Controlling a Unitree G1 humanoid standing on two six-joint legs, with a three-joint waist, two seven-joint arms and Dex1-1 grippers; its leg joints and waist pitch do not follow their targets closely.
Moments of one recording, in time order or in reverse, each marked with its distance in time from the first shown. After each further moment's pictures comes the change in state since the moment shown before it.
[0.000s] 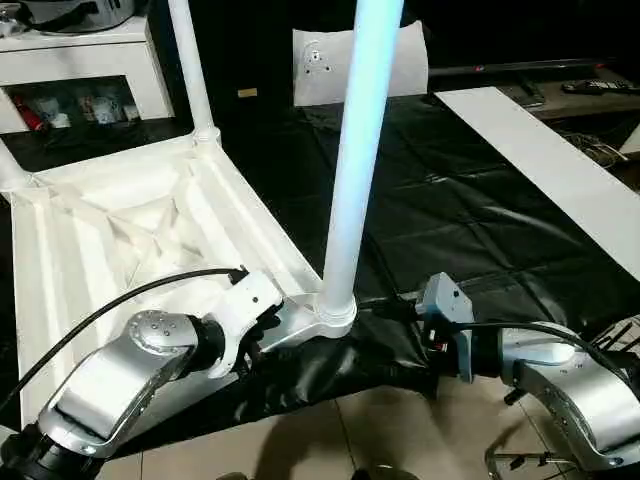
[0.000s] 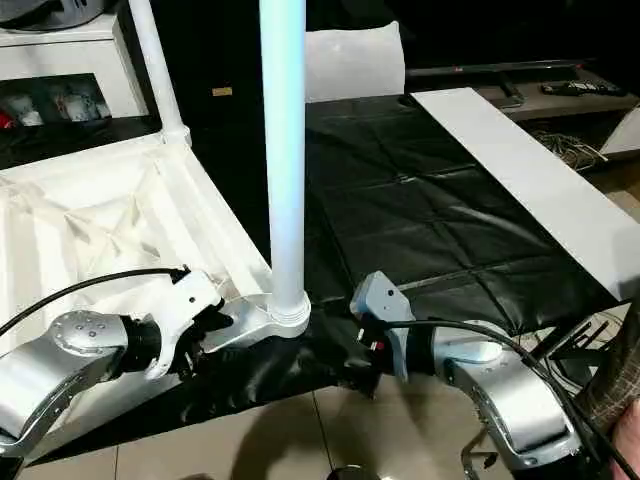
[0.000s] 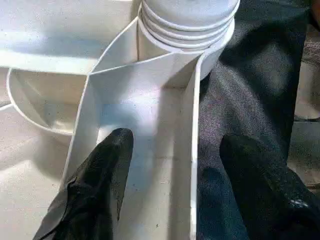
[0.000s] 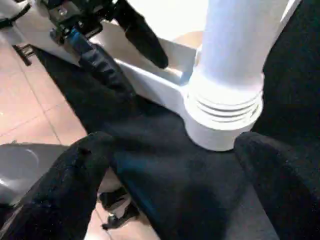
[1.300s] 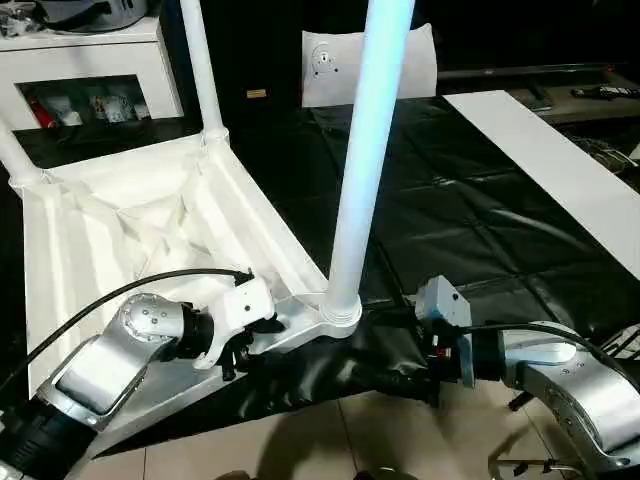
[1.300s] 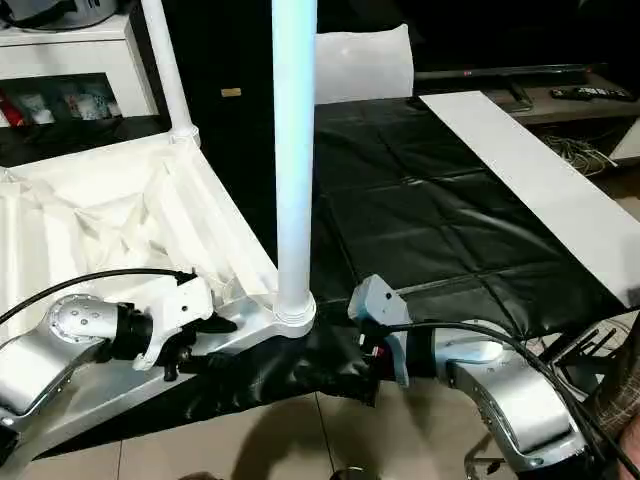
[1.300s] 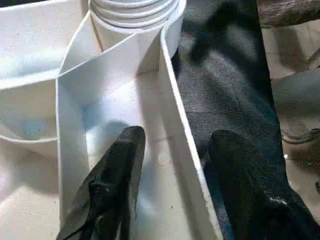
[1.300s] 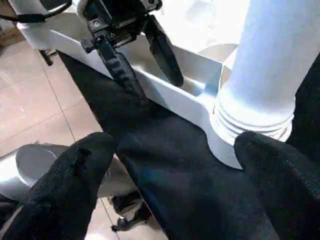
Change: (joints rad) left arm -0.074 0.092 -0.086 0.304 0.074 -0.493 -0.316; right arm -0.007 -0.012 0.010 -0.012 0.034 -0.006 0.027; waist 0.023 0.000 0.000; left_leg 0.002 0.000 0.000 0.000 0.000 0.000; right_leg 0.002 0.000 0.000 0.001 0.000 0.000
